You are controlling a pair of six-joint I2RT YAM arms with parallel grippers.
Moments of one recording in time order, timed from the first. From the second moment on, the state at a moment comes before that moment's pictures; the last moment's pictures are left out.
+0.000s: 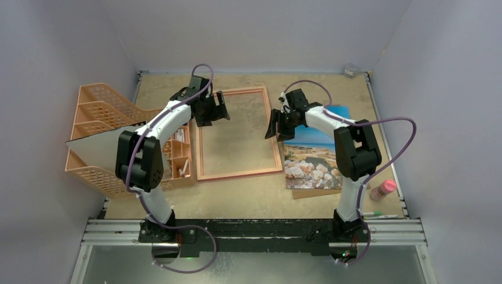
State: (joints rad) left arm -0.29 1.79 1.41 -0.56 0.10 -0.58; right arm 0.37 1.95 1.35 -0.49 -0.36 0.45
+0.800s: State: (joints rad) left arm -0.45 2.03 1.52 -0.08 0.27 -0.72; right arm 0.19 1.61 1.16 -0.48 0.15 0.58
